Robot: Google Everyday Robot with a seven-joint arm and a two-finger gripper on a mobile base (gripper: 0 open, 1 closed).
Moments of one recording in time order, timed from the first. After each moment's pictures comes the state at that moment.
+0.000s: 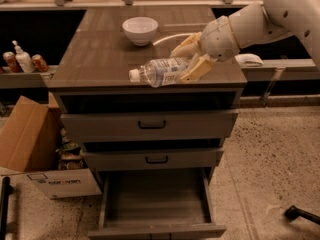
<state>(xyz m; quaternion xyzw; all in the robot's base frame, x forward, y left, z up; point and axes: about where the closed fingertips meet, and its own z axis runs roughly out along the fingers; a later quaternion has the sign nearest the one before) 0.621 -0.064 0.906 -0.70 0.53 0.21 0.42</state>
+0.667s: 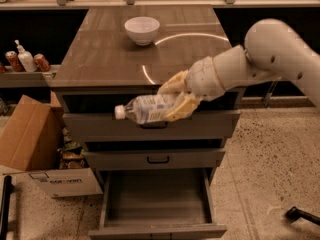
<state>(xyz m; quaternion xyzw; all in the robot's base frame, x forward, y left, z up) 0.556 -0.027 0.845 -0.68 0.56 0.25 0.40</state>
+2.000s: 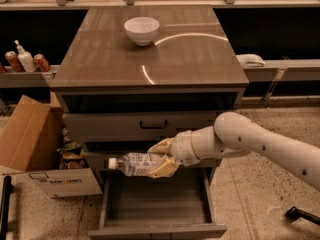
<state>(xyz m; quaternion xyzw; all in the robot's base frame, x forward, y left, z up) 0.500 0.012 0.644 -0.59 0.64 0.32 0.37</state>
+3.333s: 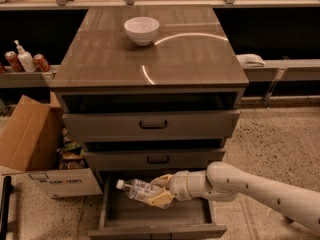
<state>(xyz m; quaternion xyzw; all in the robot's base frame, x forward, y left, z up) 0.483 0.012 0.459 -0.46 0.72 0.37 0.35</state>
